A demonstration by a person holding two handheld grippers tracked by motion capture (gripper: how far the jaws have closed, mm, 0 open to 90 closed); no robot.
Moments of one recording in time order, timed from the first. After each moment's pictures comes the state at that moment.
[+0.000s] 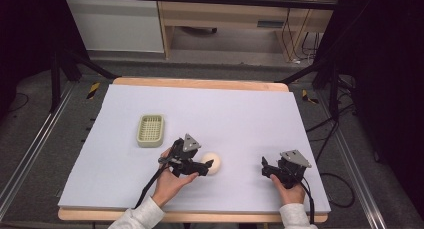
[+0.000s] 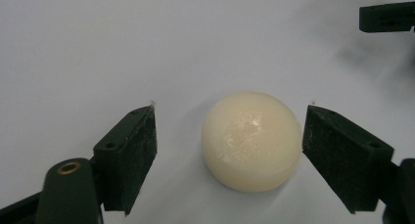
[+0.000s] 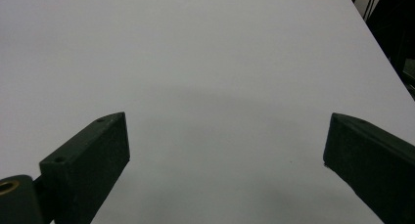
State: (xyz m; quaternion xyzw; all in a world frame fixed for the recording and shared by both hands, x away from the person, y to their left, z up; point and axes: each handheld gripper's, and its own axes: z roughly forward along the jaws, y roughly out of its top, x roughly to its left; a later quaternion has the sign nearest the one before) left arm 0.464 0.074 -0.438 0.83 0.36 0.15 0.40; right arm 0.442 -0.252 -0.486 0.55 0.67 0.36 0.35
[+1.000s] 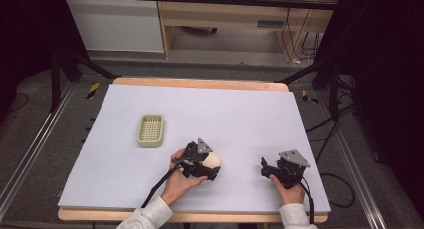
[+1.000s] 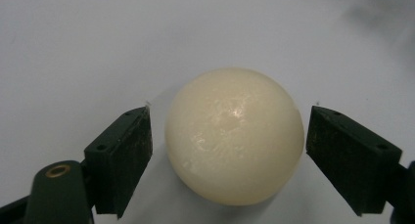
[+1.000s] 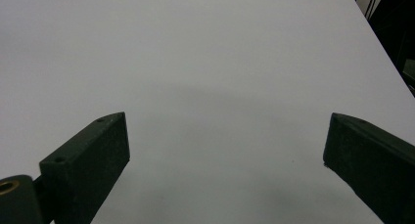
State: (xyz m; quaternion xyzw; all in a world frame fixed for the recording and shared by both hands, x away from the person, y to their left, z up) left arm 0.472 0.048 -0.460 0.86 0.34 0.13 0.35; right arm 0.443 -0.251 -0.486 0.54 0.68 0.35 0.35
